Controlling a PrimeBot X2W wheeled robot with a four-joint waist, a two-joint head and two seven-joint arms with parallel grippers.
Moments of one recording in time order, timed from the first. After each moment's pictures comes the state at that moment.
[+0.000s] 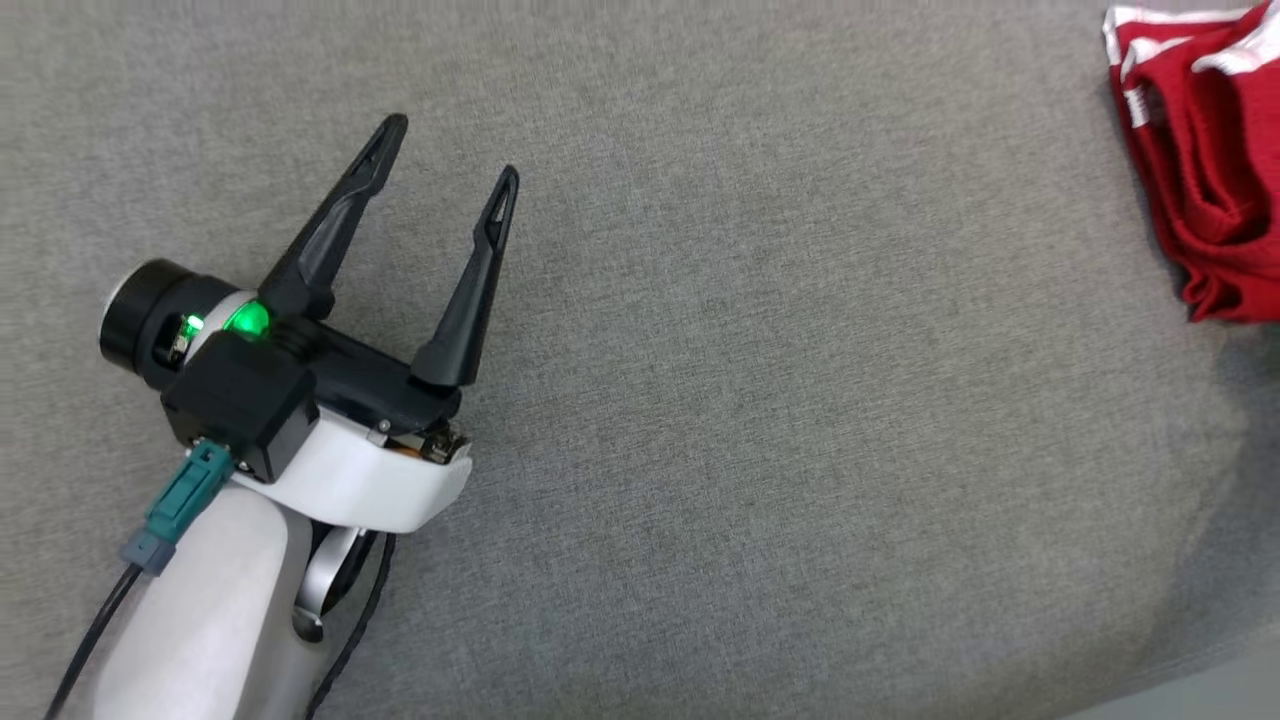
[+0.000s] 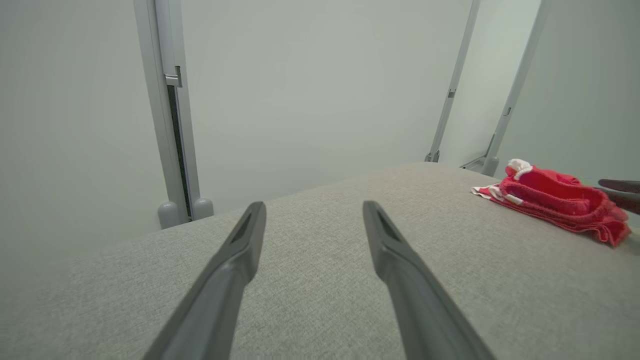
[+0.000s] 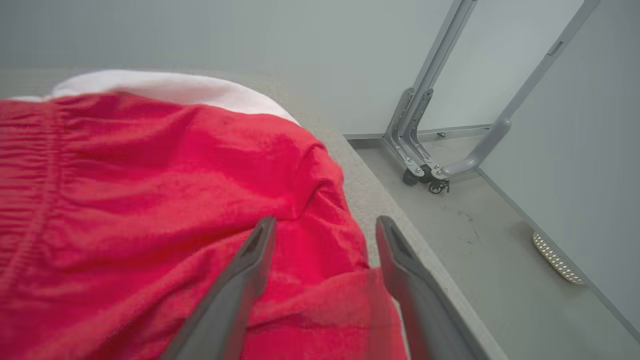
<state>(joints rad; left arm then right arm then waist) -0.43 0.25 -0.32 -0.13 -0.23 -0.06 -0.17 -0.66 -0.43 -0.09 0.78 0.31 0.13 -0.24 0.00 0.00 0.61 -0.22</state>
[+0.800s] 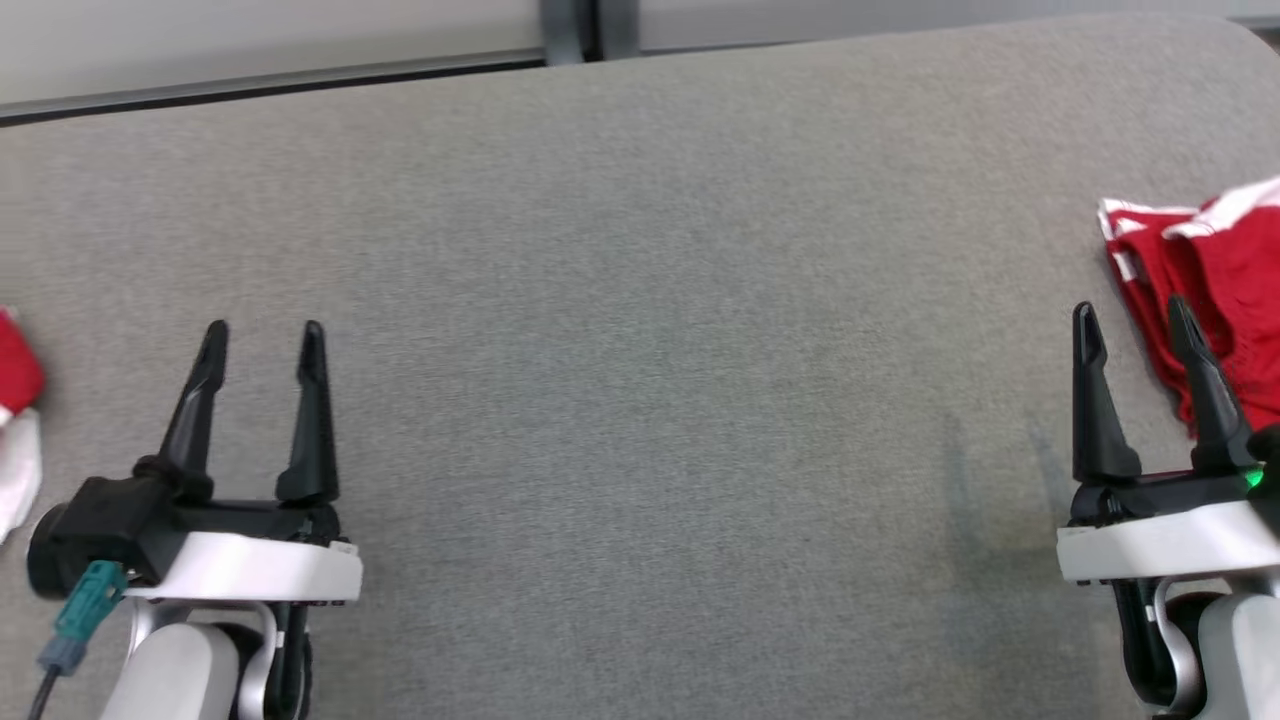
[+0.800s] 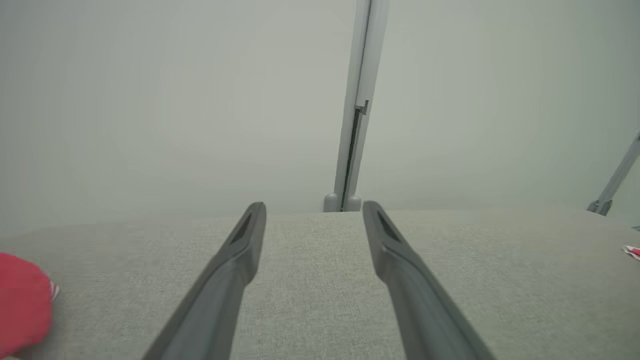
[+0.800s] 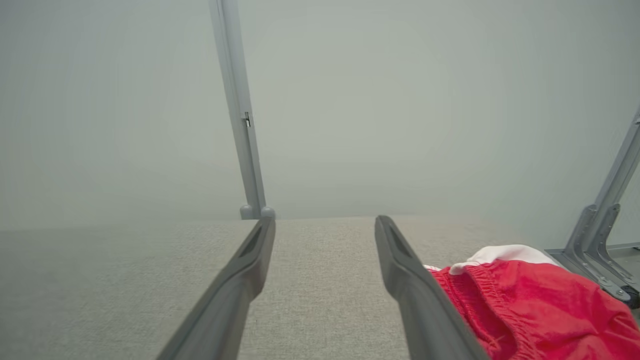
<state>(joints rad) -0.16 0.23 -0.15 0.00 -0.36 0.08 -0.24 -0.18 -0.12 -0.01 0.04 0.18 0.13 -0.17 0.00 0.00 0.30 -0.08</state>
